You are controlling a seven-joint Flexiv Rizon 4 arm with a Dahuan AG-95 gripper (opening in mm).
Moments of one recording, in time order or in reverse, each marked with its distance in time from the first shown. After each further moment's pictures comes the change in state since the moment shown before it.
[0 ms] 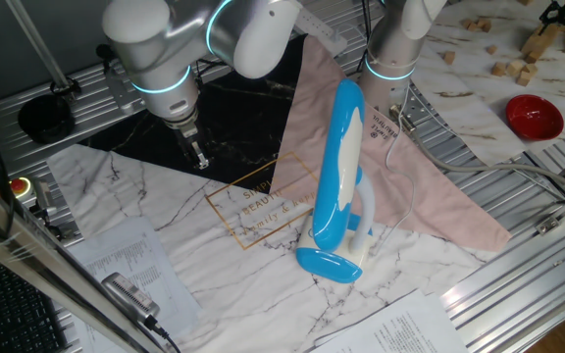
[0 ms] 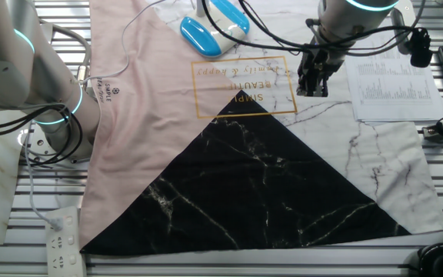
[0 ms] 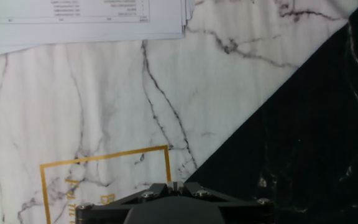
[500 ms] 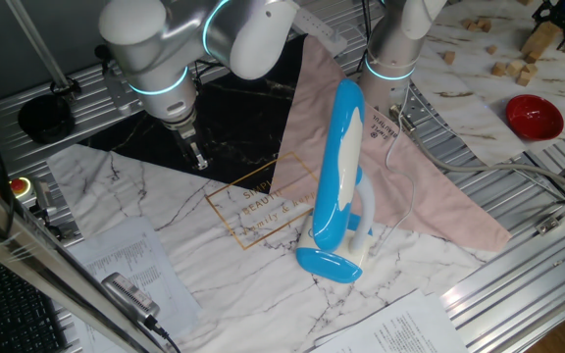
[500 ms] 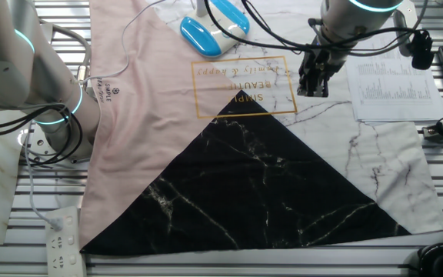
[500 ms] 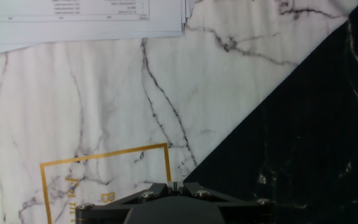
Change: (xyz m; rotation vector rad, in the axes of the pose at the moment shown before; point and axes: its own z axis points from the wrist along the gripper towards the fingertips) arm -0.002 0.000 0.001 -0.001 0.012 0.036
